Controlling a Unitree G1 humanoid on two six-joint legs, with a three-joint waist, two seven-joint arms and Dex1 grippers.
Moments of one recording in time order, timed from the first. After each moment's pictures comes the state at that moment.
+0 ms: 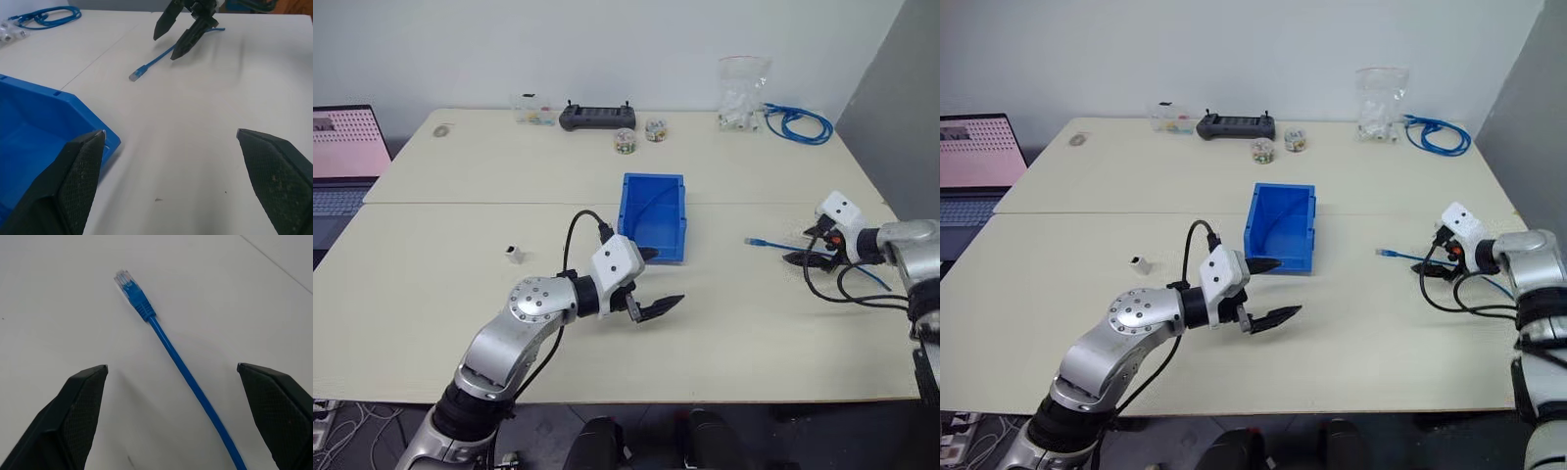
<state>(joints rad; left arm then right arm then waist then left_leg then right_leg) -0.33 0.51 -0.25 -0.46 -0.31 0.56 -0.73 -0.90 -0.82 0.19 0.96 -0.03 0.19 1.09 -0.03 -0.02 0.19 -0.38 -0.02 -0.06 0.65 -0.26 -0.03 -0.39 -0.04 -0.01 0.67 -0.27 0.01</state>
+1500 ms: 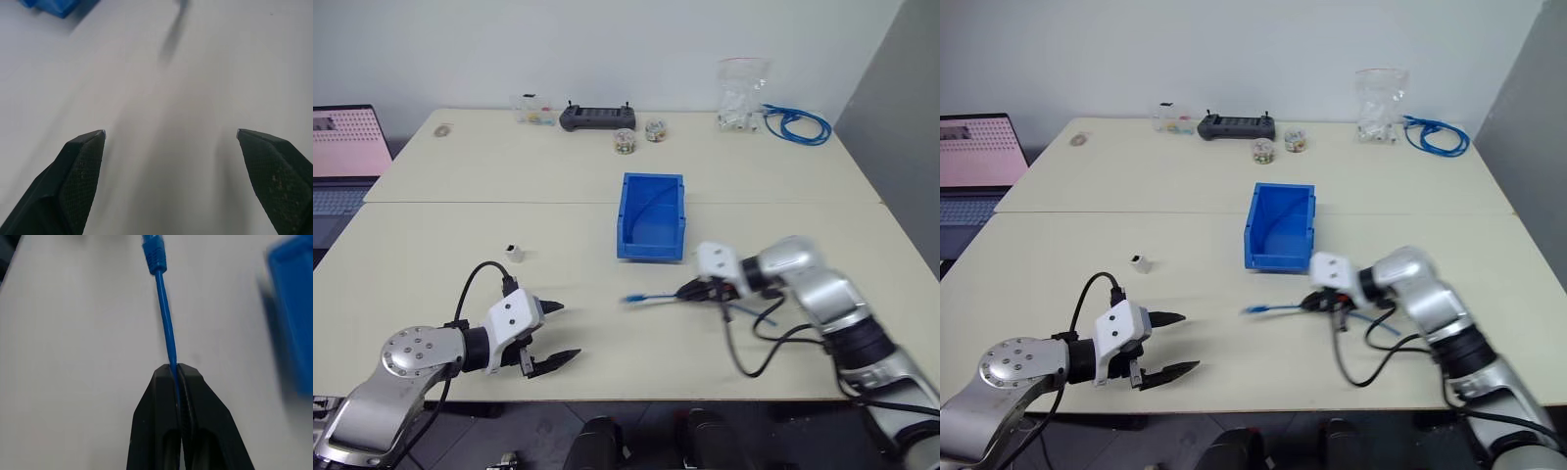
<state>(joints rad) 0.16 0.88 0.13 -0.42 -0.31 0.34 -0.97 -0.63 -0.49 0.43 0.01 -0.02 0.41 1.25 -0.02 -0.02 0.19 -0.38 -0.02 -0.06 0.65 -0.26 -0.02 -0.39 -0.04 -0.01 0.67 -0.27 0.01</state>
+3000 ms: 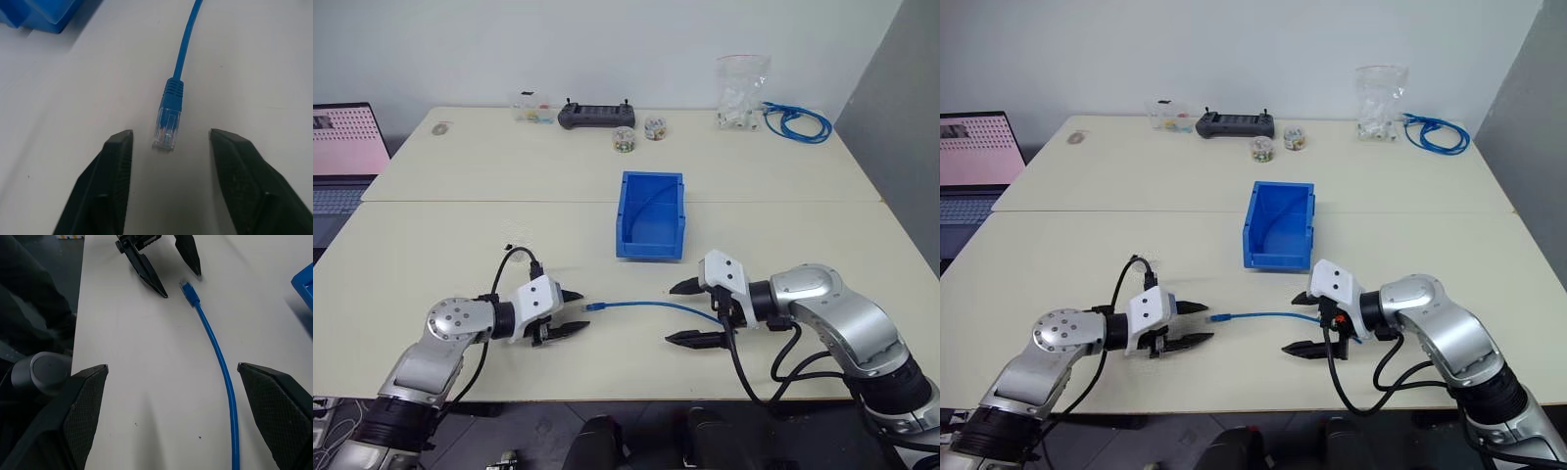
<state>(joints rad) -0.16 0.78 -0.10 0.00 -0.14 0.05 -1.06 -0.44 -0.62 0.28 -0.46 0.33 0.84 1.06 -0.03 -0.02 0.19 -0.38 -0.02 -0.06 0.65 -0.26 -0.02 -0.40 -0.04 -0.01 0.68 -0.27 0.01</state>
